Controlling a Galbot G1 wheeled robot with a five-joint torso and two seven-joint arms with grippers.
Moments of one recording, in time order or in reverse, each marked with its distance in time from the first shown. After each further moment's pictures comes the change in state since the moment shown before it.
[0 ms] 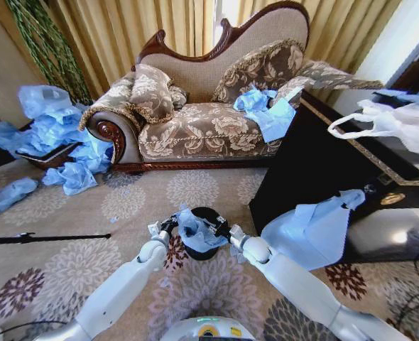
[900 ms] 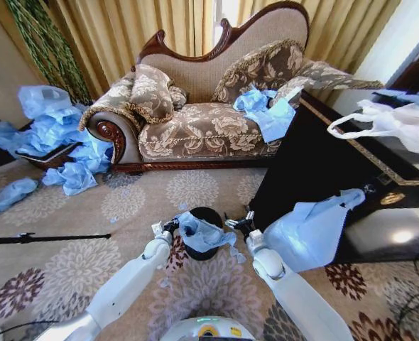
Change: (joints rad) left arm -0.054 -0.041 0.052 0.099 -0.025 0.025 -0.029; right arm -0.287 0.024 0.296 0.233 -0.081 0.090 0.266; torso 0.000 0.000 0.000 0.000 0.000
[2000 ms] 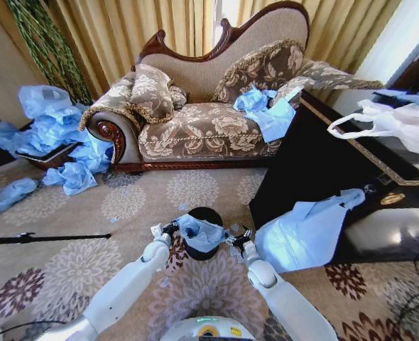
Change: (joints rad) left arm -0.002 -0.006 0.001 0.013 -0.022 0.013 -0.023; right arm -0.008 0.104 0.008 -0.277 -0.025 -0.056 0.109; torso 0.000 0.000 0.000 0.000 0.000
